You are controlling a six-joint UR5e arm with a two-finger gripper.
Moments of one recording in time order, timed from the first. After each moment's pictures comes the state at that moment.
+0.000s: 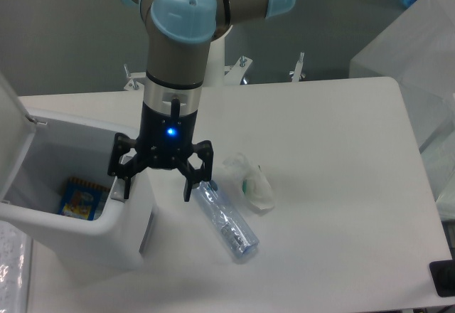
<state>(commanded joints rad) 2.29 -1.80 -1.45 -0.95 1.24 0.11</state>
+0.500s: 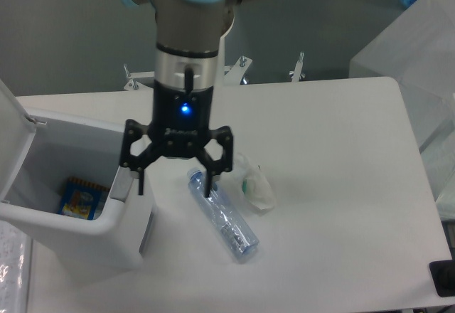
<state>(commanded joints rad) 2.36 -1.80 -1.37 -0.95 1.37 0.23</state>
